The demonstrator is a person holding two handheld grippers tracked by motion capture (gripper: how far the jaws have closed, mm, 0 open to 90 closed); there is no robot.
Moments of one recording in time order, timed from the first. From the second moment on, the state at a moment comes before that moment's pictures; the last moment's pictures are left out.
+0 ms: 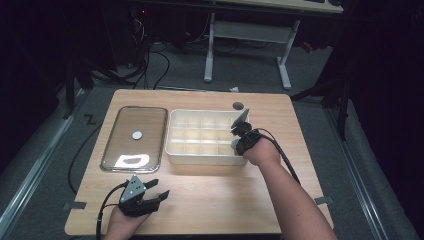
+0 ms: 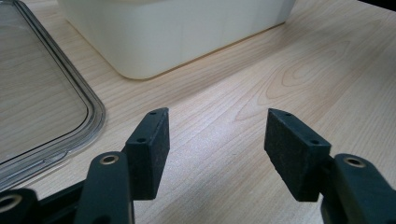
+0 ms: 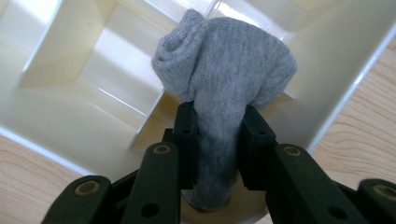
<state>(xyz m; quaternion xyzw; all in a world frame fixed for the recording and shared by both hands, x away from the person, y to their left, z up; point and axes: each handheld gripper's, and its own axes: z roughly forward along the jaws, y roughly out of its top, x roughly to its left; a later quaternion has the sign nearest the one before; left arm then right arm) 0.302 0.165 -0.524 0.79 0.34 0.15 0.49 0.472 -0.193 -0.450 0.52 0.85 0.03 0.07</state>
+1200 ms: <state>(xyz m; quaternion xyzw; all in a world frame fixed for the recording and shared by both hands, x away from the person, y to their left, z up) 0.302 0.163 -0.526 0.80 0.33 0.15 0.49 0.476 -0.190 -0.460 0.52 0.85 0.02 0.05</state>
